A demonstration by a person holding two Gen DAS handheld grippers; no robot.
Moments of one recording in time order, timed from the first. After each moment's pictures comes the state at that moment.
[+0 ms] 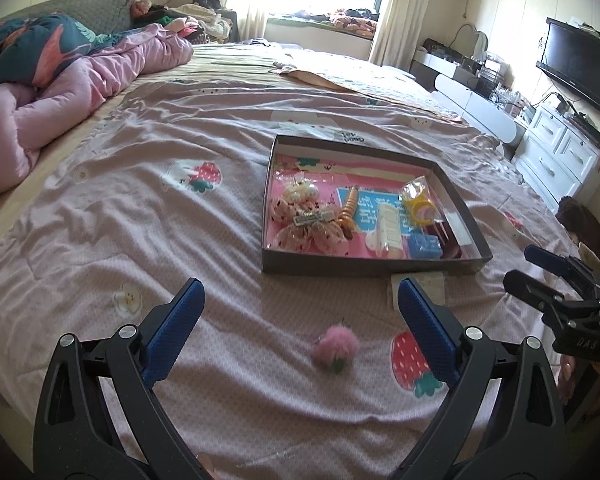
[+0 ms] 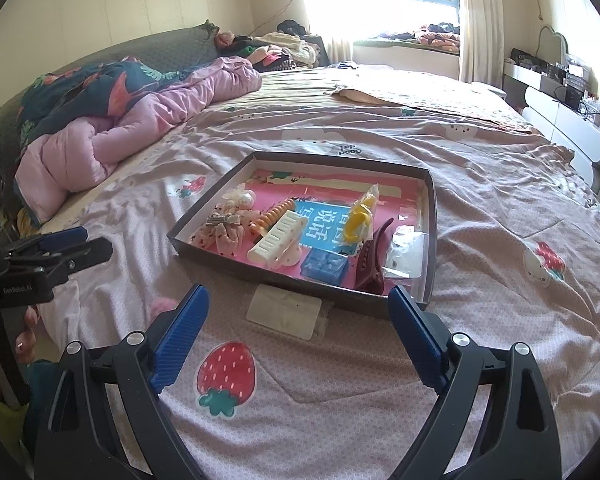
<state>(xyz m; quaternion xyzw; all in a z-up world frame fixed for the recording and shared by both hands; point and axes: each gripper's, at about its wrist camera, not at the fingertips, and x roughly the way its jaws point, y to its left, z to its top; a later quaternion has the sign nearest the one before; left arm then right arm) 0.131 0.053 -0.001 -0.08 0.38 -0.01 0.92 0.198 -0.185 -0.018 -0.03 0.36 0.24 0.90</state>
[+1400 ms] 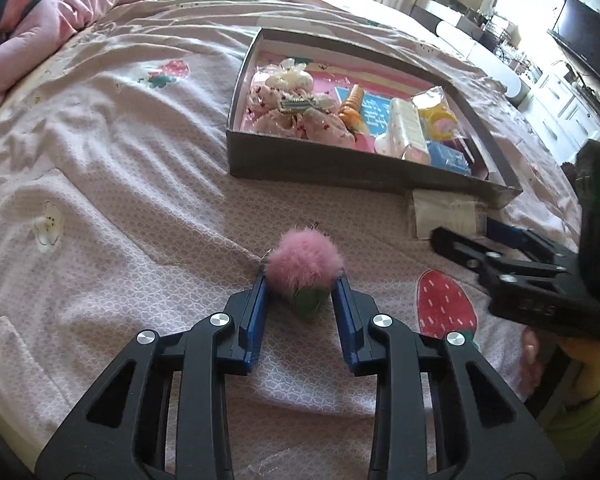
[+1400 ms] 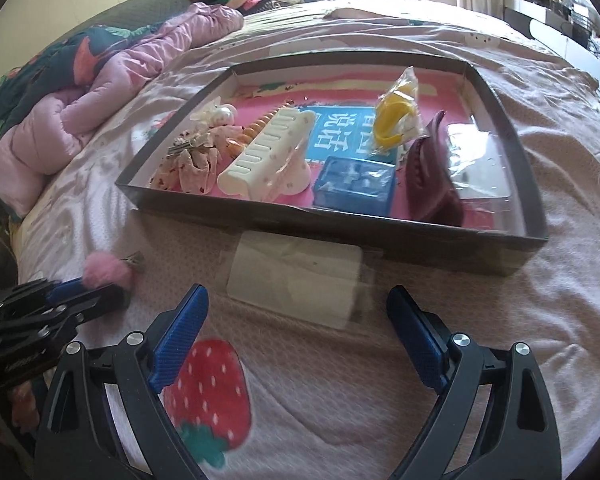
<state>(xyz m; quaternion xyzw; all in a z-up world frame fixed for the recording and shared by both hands) 0.154 0.044 -0.077 -0.10 0.48 -0.04 0.87 0.247 -0.141 -0.112 0.00 0.47 0.23 0.85</state>
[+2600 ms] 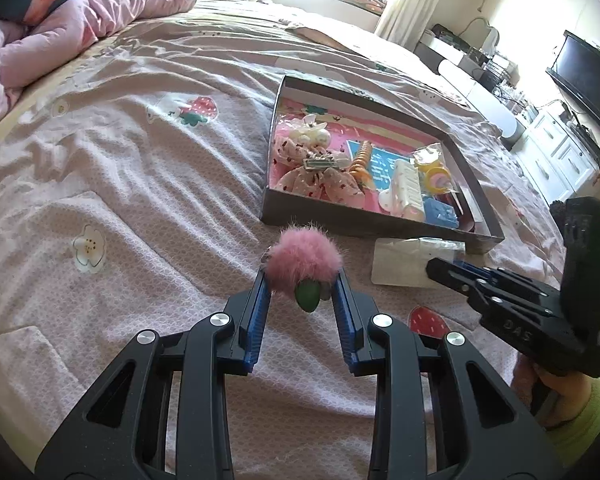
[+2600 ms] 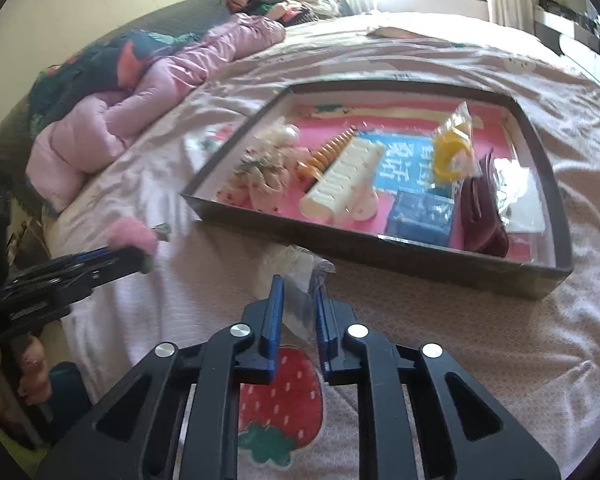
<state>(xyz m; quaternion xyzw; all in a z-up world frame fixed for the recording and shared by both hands) 0.143 0.072 -0.044 -0.14 0.43 -0.03 0.89 0.230 -0.127 -0.082 0.00 0.44 0.30 0.85</state>
